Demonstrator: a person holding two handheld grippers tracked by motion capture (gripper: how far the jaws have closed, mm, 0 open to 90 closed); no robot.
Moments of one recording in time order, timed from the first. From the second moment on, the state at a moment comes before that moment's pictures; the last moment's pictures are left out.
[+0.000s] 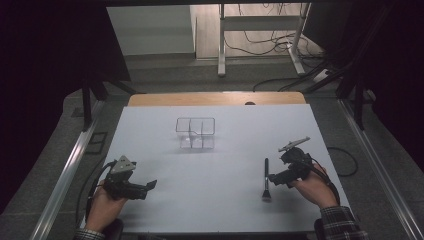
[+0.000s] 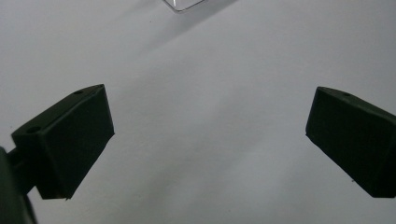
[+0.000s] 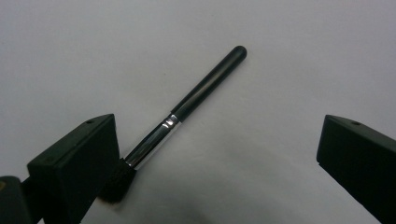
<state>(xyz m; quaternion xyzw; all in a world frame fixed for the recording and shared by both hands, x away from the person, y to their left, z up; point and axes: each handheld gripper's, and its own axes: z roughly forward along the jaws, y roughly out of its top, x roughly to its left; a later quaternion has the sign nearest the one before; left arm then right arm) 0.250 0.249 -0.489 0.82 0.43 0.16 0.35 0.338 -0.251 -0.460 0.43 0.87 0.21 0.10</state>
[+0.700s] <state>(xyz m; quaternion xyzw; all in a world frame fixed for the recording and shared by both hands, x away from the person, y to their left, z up) 0.250 0.248 -0.490 0.82 0.42 0.16 0.35 0.352 -0.218 -0.466 0.42 0.88 0.19 0.09</state>
